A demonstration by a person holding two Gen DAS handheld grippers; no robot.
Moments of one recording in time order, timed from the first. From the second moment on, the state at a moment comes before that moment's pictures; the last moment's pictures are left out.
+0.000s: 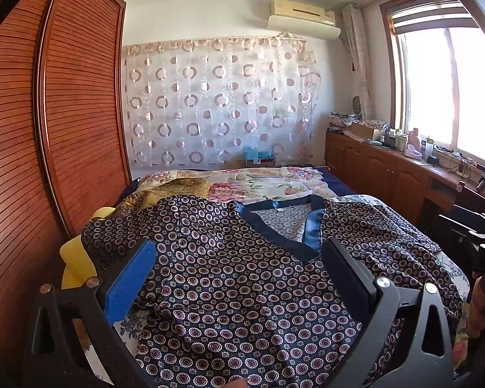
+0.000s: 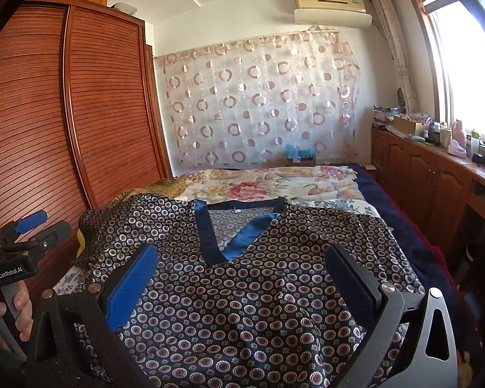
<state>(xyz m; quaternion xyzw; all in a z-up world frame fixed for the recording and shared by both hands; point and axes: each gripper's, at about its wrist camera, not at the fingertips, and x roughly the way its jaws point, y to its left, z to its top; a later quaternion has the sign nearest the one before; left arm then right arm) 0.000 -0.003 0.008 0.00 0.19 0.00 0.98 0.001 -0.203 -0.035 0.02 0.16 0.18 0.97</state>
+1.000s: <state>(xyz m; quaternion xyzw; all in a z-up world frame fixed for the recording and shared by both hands) -0.011 0.001 0.021 0.01 0.18 0.01 0.98 0.004 -0.200 -0.034 0.02 0.16 0.18 0.97</state>
